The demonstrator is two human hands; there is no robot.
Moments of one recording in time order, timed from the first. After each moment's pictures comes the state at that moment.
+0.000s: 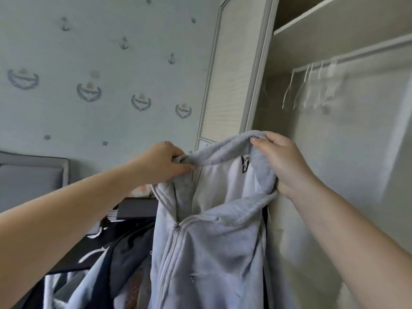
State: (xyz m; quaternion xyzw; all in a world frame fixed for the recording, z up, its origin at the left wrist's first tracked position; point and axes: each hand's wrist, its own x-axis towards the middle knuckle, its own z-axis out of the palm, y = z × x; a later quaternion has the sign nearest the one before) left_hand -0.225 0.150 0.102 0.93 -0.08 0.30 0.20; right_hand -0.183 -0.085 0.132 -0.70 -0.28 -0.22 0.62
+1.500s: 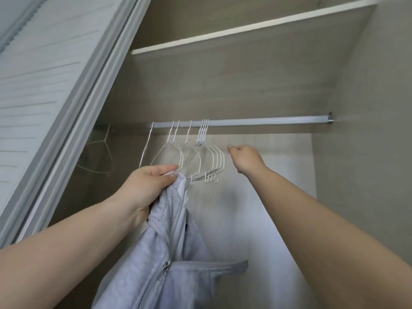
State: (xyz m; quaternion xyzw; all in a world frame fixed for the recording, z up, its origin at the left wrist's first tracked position) left_hand 0.296 -0.146 0.283 0.45 -0.39 0.04 0.81; right_hand 0.242 -0.338 0.389 -0.82 0.10 -0.52 0.20
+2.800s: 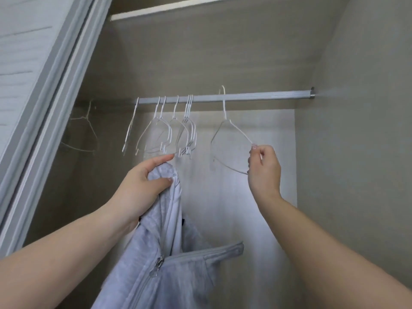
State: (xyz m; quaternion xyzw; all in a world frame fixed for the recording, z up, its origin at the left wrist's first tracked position) left_hand 0.304 -0.153 0.237 0.53 -0.45 0.15 0.71; right_hand 0.207 -0.362 0.292 -0.65 0.01 -0.70 0.30
